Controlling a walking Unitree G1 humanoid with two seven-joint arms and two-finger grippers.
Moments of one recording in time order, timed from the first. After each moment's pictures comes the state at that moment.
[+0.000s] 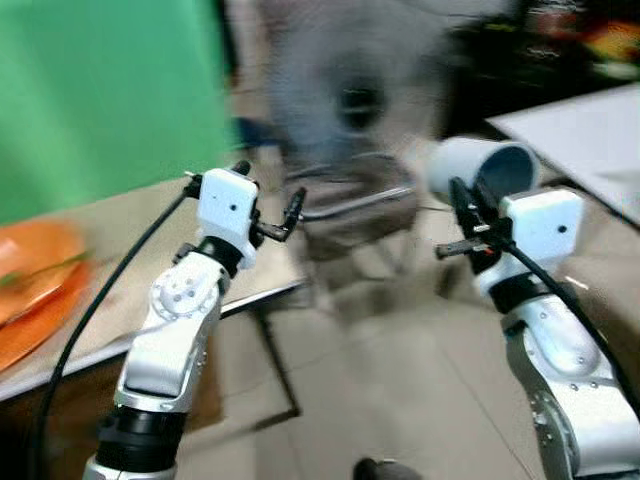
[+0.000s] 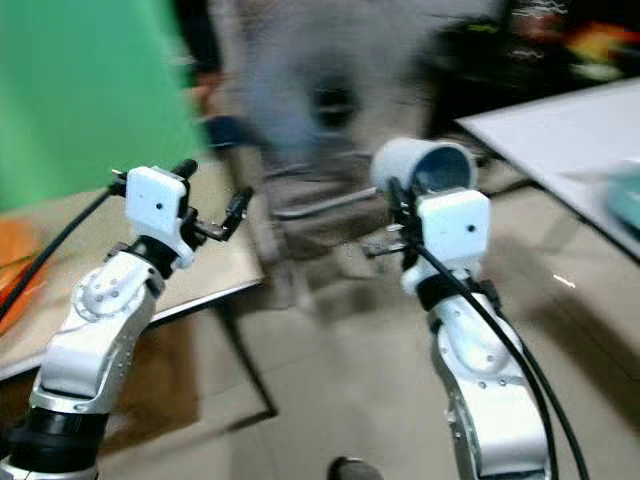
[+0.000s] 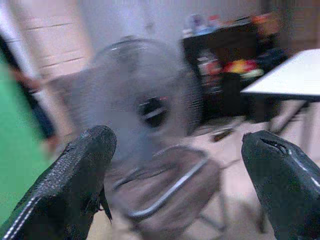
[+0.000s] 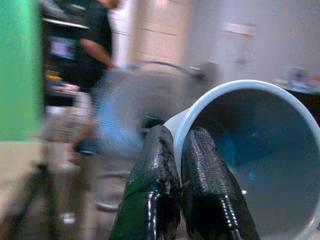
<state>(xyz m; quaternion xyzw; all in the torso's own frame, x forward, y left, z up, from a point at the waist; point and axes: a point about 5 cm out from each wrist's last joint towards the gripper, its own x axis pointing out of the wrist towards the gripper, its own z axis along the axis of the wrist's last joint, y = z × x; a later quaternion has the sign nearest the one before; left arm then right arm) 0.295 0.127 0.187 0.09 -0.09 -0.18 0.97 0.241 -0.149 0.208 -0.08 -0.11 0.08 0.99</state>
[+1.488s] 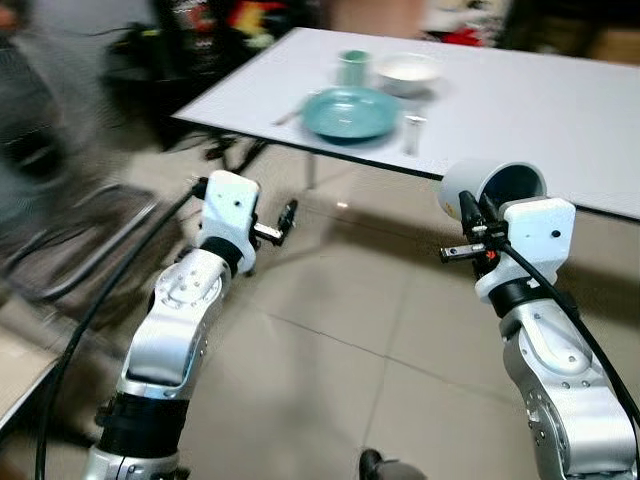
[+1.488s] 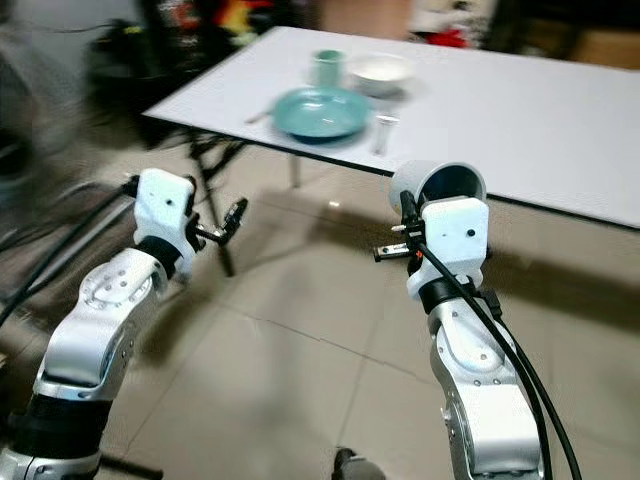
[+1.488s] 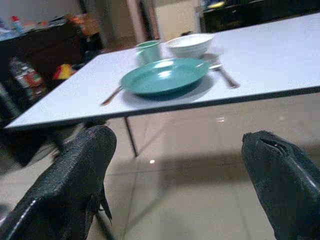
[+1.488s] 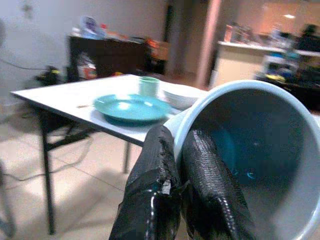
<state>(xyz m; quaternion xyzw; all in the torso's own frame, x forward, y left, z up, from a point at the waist) 0.307 0.135 0.176 0.09 -0.01 -0.14 0.99 0.246 -0.155 0.194 -0.08 -0.07 0.04 0.99</state>
